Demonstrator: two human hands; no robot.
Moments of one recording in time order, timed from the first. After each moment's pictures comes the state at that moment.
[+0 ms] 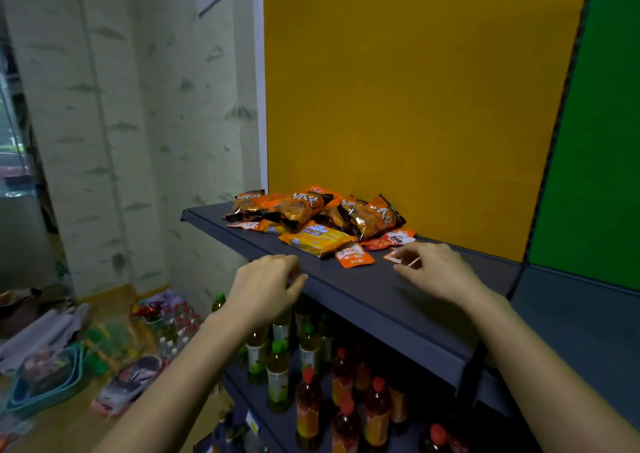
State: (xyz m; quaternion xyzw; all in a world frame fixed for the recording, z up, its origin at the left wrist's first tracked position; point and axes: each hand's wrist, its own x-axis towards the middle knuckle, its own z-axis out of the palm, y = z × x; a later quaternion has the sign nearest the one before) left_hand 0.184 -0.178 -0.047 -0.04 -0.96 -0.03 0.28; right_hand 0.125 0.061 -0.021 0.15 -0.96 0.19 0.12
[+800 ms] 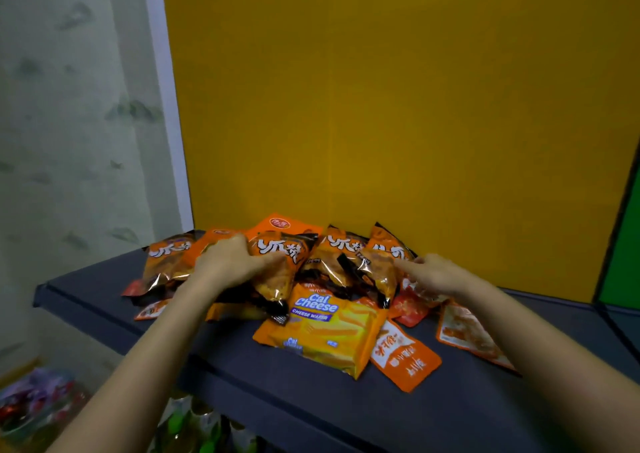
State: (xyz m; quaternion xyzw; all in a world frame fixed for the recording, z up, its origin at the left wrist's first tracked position) left_hand -0.123 -0.299 0.005 -0.01 -0.97 -0.22 0.10; right_hand -0.099 -0.009 -0.015 -0.10 -0.95 0.31 0.03
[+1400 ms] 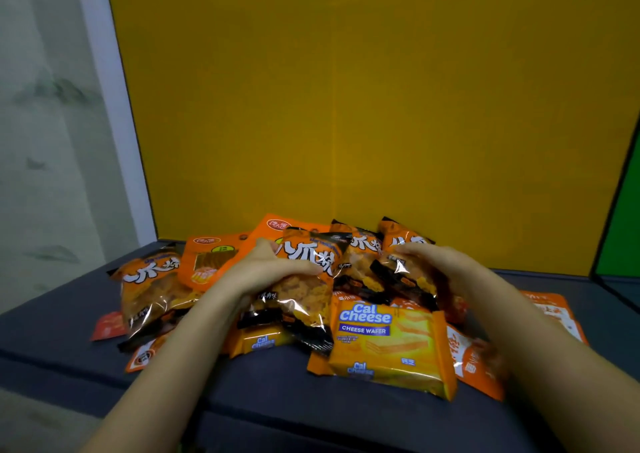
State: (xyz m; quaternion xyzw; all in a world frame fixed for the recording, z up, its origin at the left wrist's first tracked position) left_hand -0.177 -0.316 -0.006 -0.11 -0.84 -0.51 -0.11; right_hand -0.133 -0.052 -0.026 -0.24 -0.76 0.60 0.07
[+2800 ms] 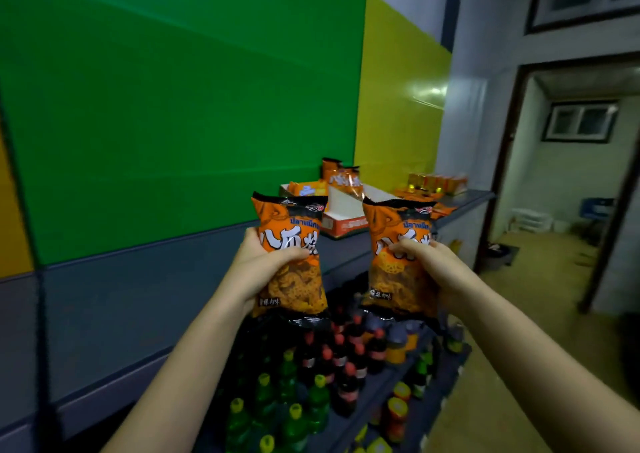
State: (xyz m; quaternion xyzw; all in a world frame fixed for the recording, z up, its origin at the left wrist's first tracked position) left_hand 0.284 0.177 -0.022 -0.47 -0.52 -0.61 -0.36; right_hand 0.519 0.231 -0.010 -0.45 -0.55 0.53 0.47
